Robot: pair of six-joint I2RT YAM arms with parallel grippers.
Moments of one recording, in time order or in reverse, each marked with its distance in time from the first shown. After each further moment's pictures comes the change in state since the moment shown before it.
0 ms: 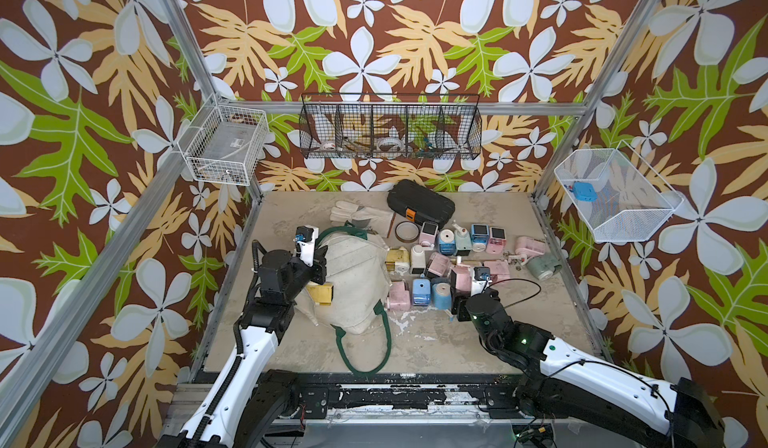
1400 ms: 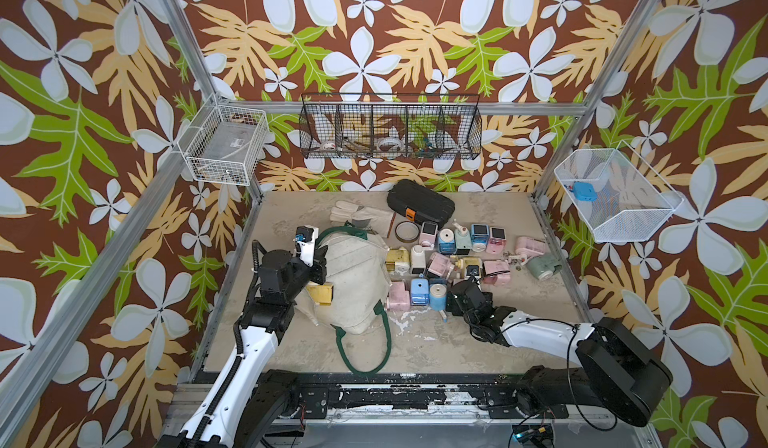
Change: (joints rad) left arm 0.000 0.000 0.000 0.000 0.001 0.000; right arm -0.200 0.442 -0.001 0.193 -0.138 0.063
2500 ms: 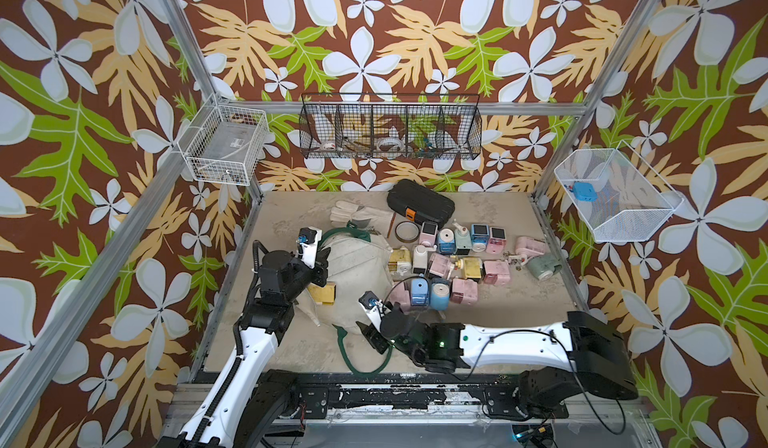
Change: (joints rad) left arm -0.005 -0.006 -0.002 -0.013 0.044 0.038; right arm 0.658 0.254 0.536 0.036 -0.116 -0.322
